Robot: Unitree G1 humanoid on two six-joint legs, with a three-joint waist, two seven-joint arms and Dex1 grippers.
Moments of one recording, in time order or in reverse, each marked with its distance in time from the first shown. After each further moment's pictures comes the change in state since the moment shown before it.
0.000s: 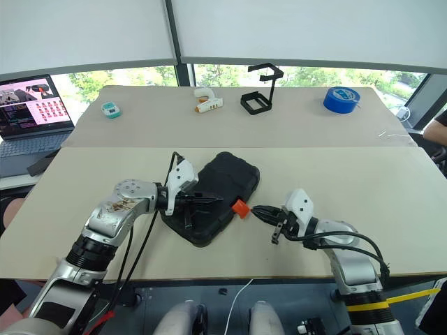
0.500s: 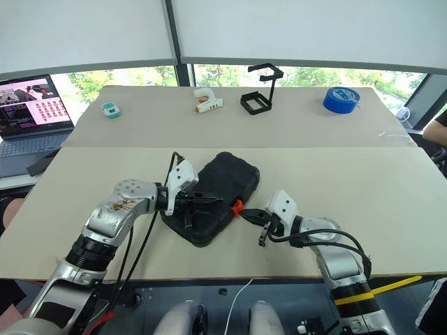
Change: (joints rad) left arm -0.001 0.004 0.000 0.002 0.000 0.004 0.001; right arm -0.050 0.030 0.086 0.079 -0.061 -0.032 -0.007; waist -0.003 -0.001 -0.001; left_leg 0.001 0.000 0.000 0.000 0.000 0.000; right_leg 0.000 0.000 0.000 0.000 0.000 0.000
